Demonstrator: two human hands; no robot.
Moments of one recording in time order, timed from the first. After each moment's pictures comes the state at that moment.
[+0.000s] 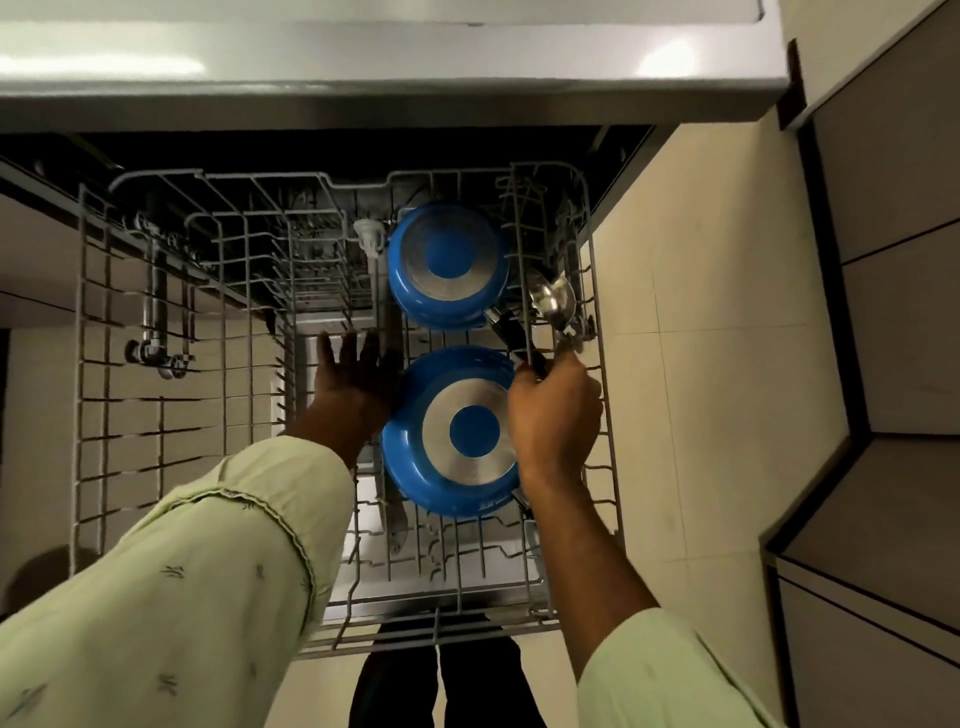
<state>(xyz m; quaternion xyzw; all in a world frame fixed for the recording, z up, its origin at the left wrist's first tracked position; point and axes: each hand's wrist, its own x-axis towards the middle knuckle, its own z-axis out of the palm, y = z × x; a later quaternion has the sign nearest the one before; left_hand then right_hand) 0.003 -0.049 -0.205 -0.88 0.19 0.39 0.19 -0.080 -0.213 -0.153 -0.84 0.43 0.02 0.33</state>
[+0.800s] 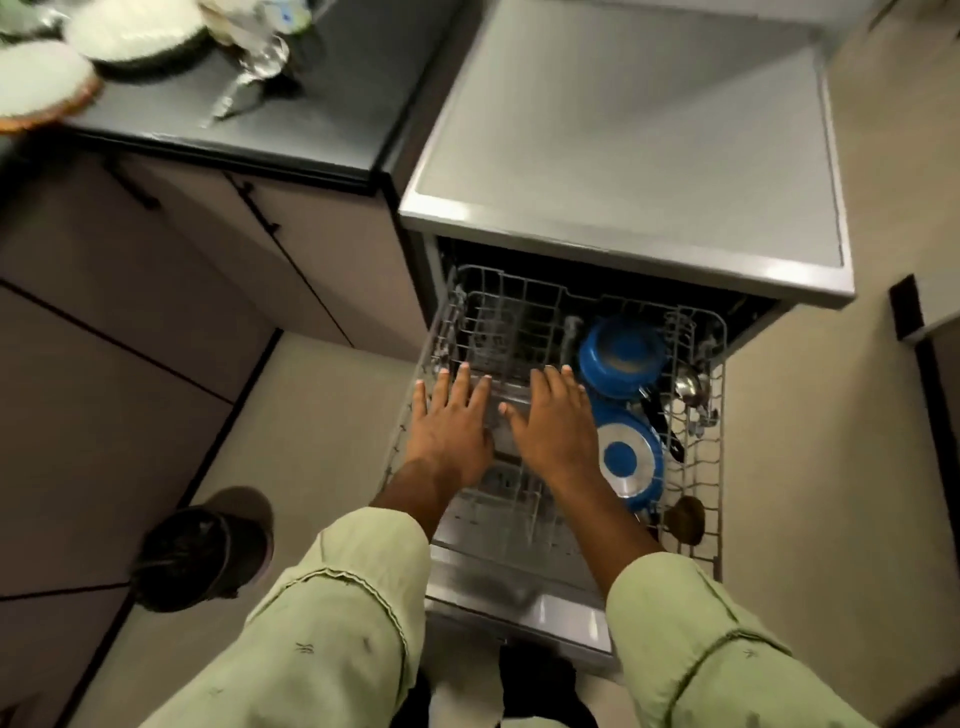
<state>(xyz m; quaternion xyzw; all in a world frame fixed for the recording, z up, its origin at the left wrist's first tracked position) -0.132 0.096 -0.002 -0.98 0.06 0.19 -0.04 -0.121 -0.039 -0.011 -0.97 0.01 0.13 0.20</state>
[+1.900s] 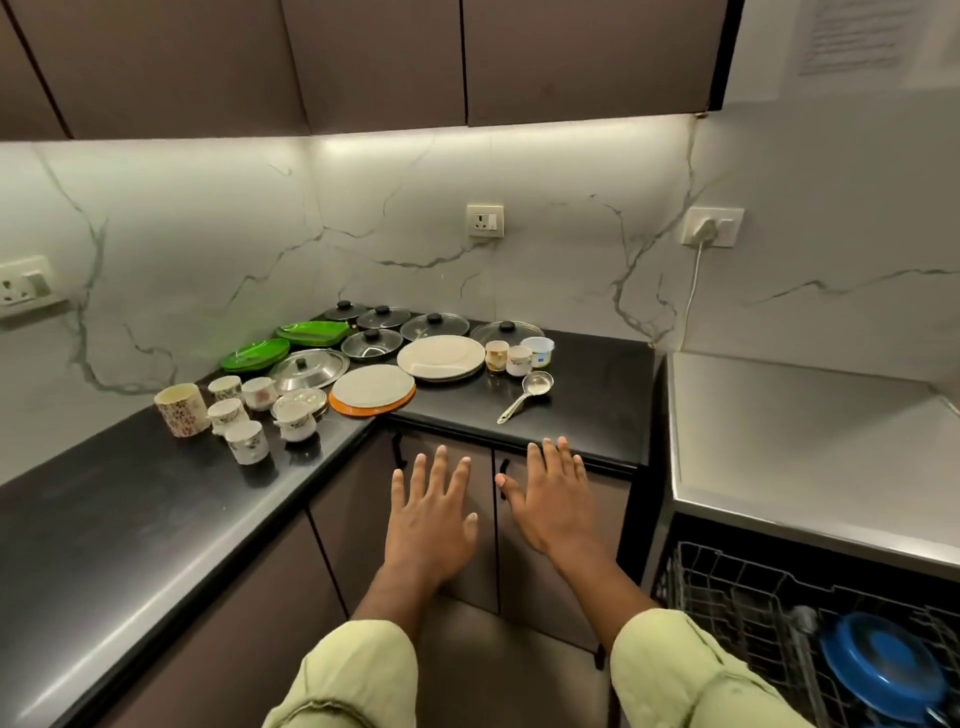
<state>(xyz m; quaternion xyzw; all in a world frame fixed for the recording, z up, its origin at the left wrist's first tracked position) -0.104 0.537 0.183 -1.00 -0.03 -0.04 -0.05 -0.045 0.384 0.176 -0.98 -0.12 -0.07 0.17</state>
